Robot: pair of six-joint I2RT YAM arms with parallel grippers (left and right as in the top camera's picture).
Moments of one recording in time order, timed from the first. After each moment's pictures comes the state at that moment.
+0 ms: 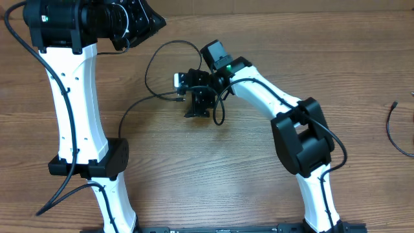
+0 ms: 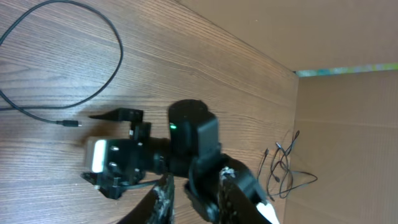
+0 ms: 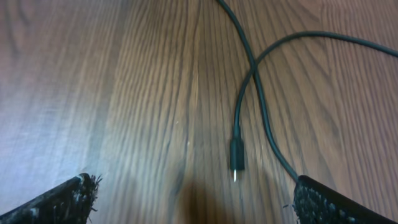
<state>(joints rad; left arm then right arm) -0.08 2.13 2.90 -1.67 0.52 -0.60 0.55 2.28 1.79 -0.64 -0.63 -0.98</state>
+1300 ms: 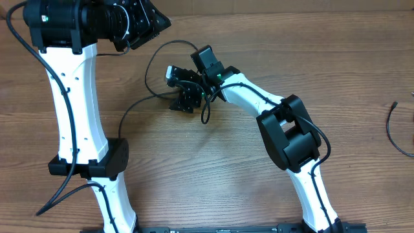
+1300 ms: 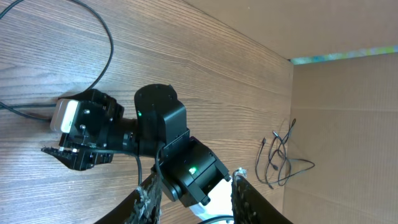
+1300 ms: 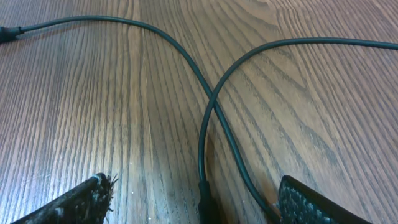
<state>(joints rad) -0.08 2.13 2.90 -1.69 0.56 -0.56 0.58 2.38 1.78 -0.36 -0.62 -0.61</state>
